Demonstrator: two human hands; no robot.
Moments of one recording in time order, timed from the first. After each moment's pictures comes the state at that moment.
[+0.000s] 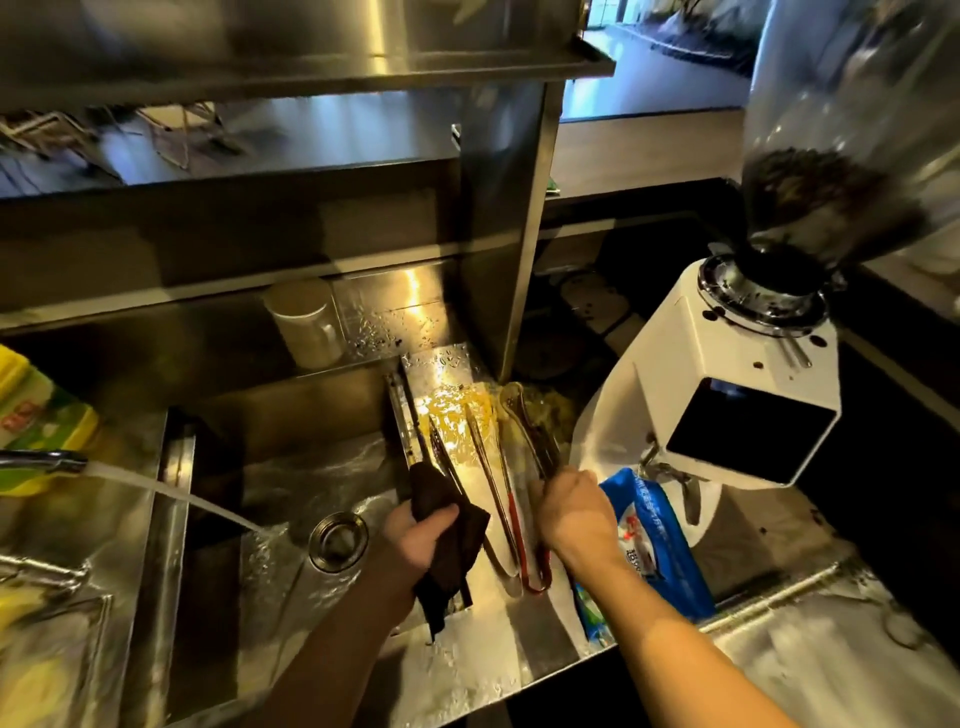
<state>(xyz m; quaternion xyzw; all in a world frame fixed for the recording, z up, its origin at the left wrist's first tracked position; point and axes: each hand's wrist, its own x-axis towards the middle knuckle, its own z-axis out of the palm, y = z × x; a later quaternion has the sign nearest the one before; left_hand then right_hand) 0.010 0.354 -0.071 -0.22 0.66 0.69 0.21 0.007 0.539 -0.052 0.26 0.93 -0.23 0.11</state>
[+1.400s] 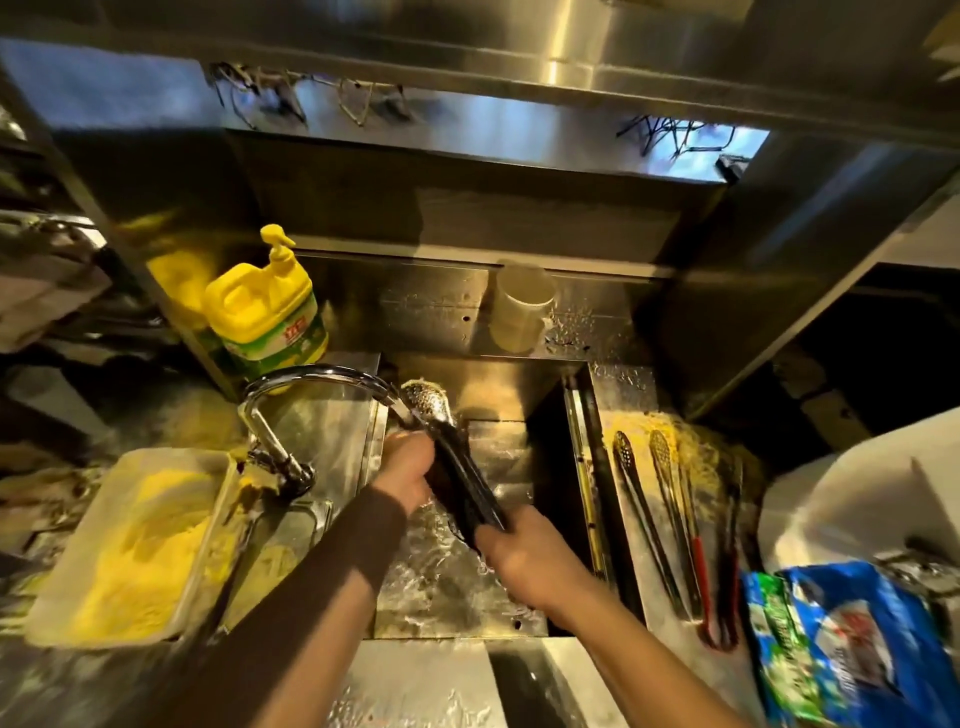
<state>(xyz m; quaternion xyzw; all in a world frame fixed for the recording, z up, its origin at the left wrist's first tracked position) -0.071 0.105 -0.086 -0.40 0.49 0.77 0.10 0.020 0.264 -0.022 0.00 0.83 -0.48 0.30</state>
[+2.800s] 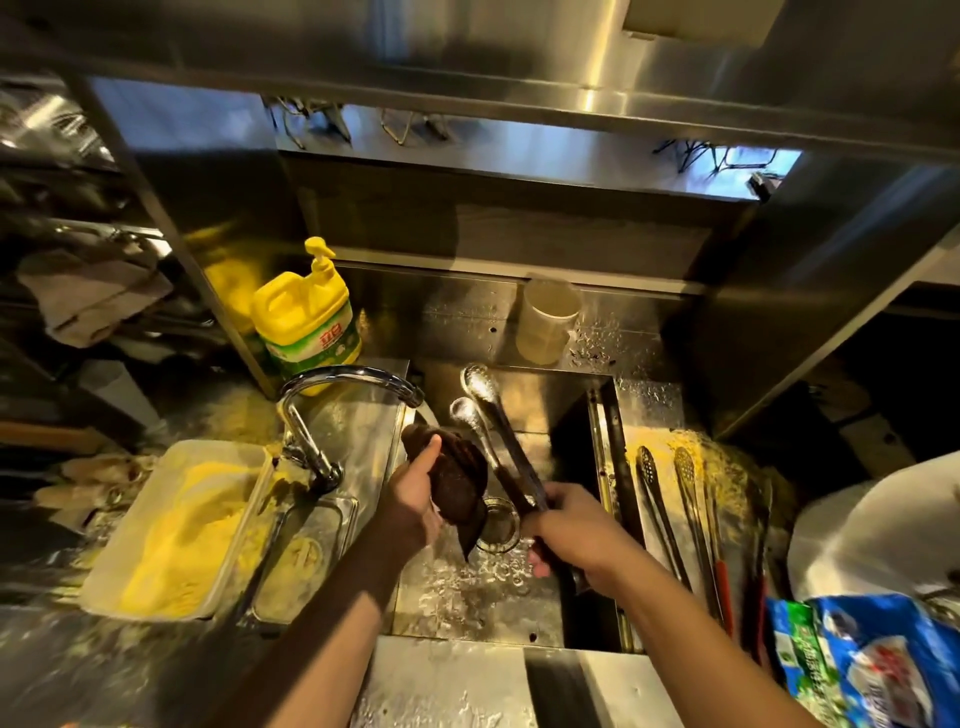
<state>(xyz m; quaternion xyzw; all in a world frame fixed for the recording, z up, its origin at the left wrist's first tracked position) -0.032 0.093 -0.115 -0.35 0.37 0.86 0.05 -0.009 0.285 -0.012 0.09 0.76 -0.54 0.35</state>
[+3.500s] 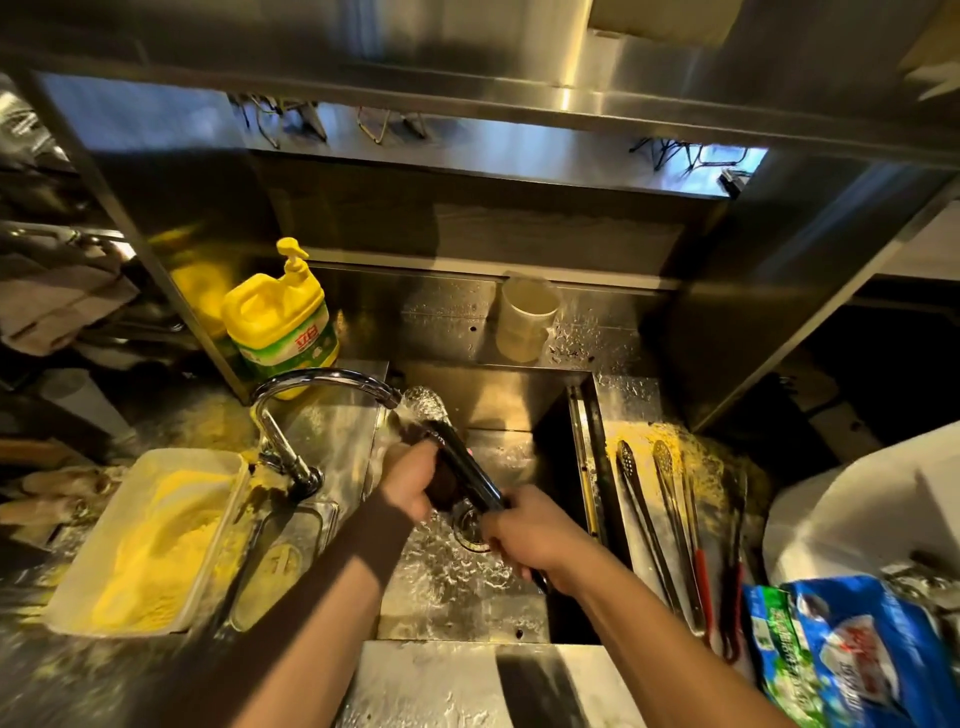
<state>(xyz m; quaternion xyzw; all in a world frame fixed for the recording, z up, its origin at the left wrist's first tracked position) -0.061 0.103 -0.100 -0.38 0.46 0.80 0.07 -0.003 0.265 -0.008 0.02 0.82 -0.45 0.36</state>
